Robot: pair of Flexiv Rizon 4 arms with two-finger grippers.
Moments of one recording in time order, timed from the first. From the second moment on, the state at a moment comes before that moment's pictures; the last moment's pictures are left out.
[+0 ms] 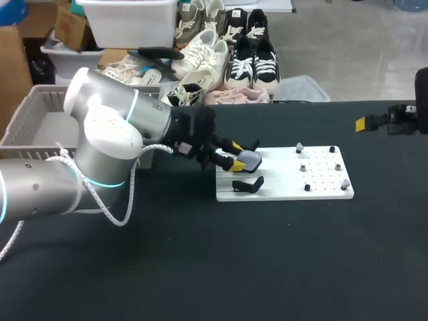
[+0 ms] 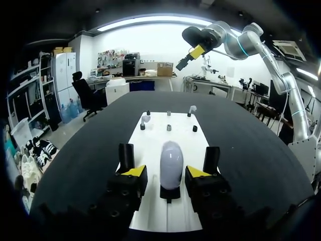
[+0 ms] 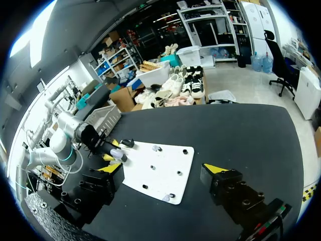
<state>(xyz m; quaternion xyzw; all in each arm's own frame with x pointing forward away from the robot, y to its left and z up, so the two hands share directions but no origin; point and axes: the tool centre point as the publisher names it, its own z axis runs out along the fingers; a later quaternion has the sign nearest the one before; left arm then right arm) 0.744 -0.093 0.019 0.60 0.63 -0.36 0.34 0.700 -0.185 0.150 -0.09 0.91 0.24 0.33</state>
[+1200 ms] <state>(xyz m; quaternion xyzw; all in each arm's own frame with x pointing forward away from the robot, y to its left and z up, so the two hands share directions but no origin) 0.746 -0.097 0.016 0.60 0.63 -0.36 0.34 0.700 -0.185 0.150 -0.09 0.91 0.24 0.33</state>
